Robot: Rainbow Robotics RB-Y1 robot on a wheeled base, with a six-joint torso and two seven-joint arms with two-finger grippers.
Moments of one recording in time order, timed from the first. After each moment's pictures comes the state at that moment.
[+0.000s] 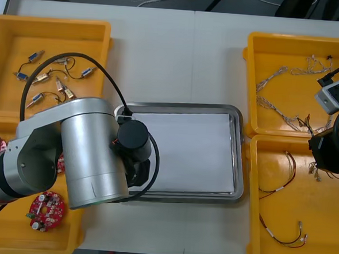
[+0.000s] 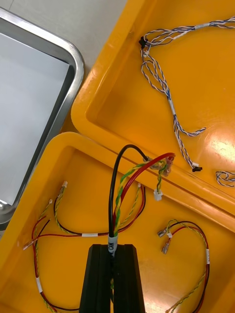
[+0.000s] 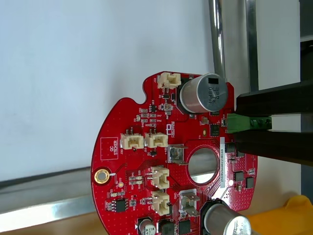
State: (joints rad) right arm -0.18 -0.59 -0.25 -2.47 -0.75 1.92 1.64; left arm -0.64 0.62 -0.86 -2.24 0.52 1.87 -0.31
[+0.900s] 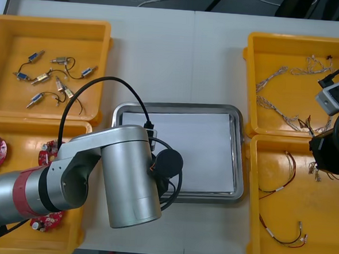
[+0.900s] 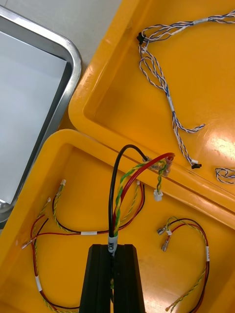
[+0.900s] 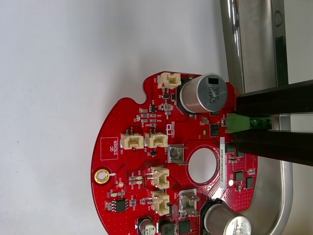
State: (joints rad) right arm -0.17 -0.59 -0.25 -2.47 -0.75 1.92 1.64; left arm -0.64 0.49 -0.99 -2.10 0.37 1.80 -0.31
